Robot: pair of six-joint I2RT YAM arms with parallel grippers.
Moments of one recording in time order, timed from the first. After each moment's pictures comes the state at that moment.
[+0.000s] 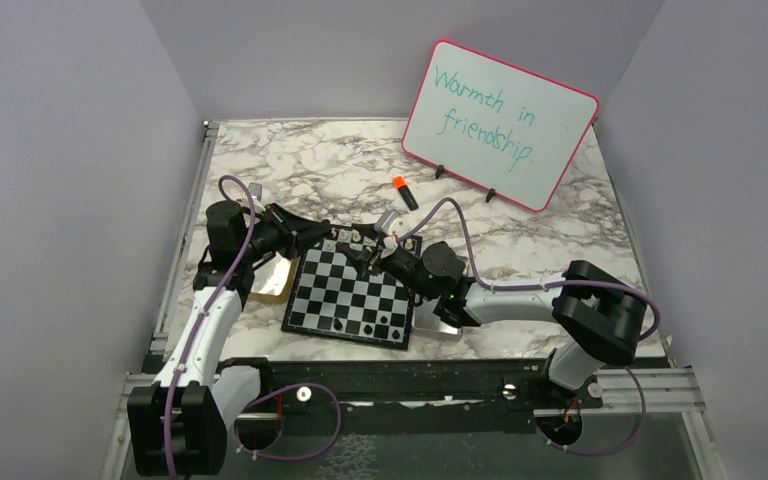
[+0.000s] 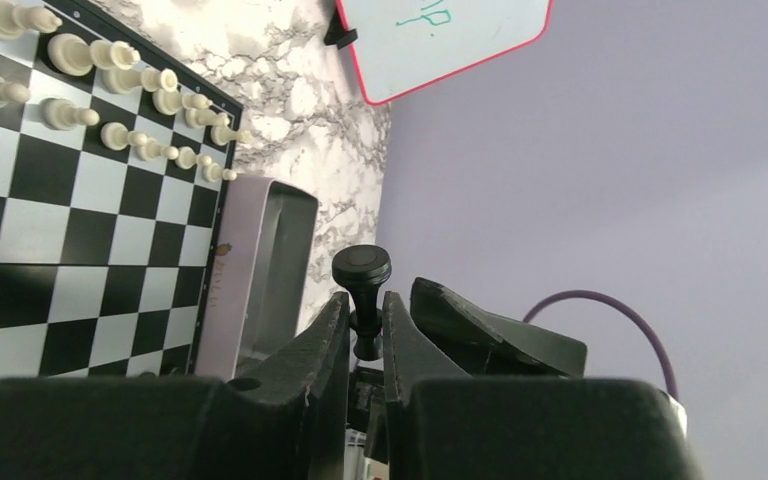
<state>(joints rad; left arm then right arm) 0.00 0.98 0.60 0.01 0.79 -1.20 1.07 1.61 0.76 1.02 0.09 -0.15</state>
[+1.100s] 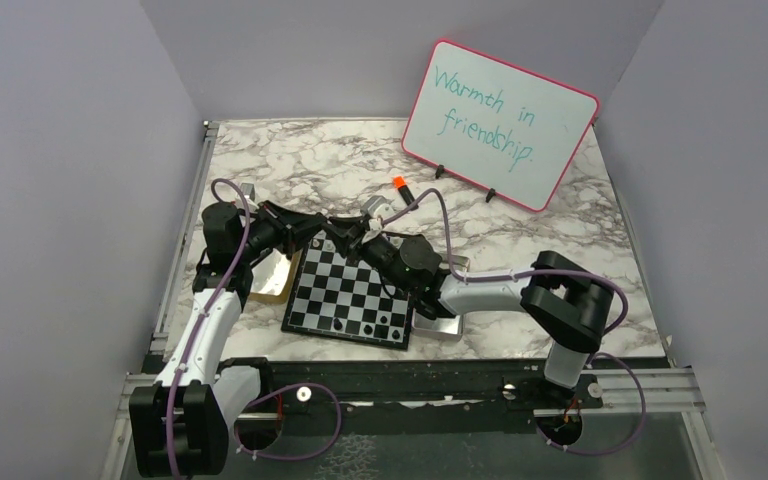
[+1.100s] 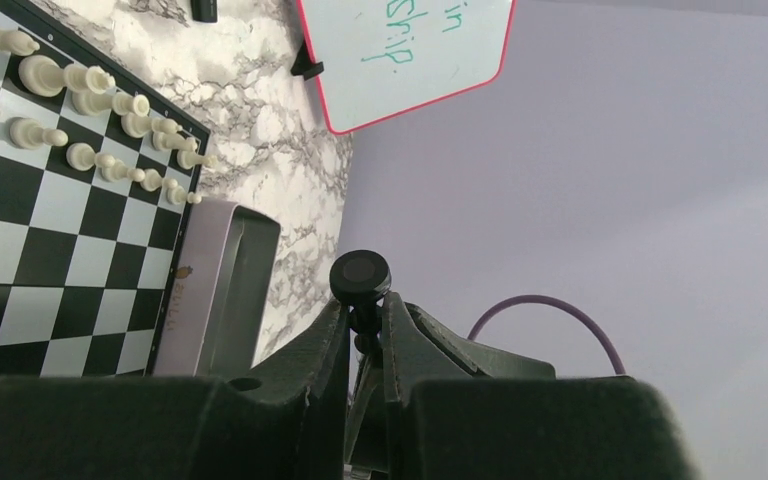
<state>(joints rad) 0.02 0.98 0.57 0.12 0.78 -1.35 1.09 1.78 0.94 1.10 0.18 0.01</state>
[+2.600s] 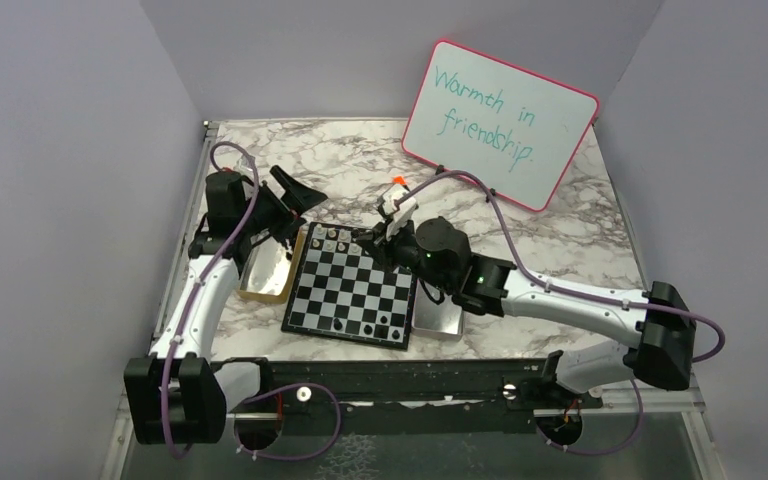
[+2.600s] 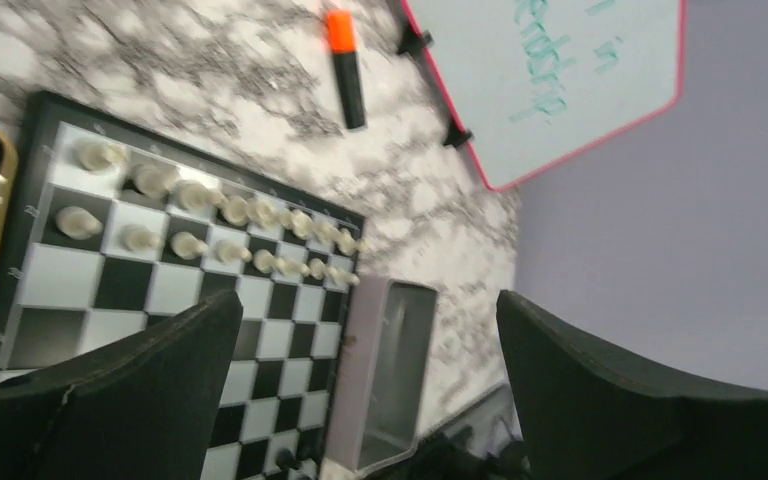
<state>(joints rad) 0.00 1.09 0.81 -0.16 0.60 -0.91 1.12 1.37 0.98 0.28 0.25 0.09</state>
